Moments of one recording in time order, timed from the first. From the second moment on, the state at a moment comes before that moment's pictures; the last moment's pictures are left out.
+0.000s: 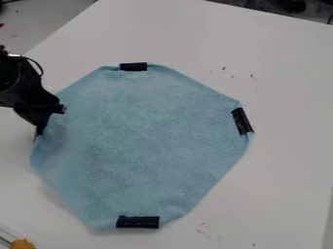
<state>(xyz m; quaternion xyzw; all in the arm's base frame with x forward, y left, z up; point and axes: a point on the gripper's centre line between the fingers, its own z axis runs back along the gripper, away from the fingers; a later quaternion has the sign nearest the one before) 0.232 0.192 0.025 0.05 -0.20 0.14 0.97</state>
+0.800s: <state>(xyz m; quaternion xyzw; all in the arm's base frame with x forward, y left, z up) 0.201 0.226 0.047 0.13 -0.20 0.10 0.97</state>
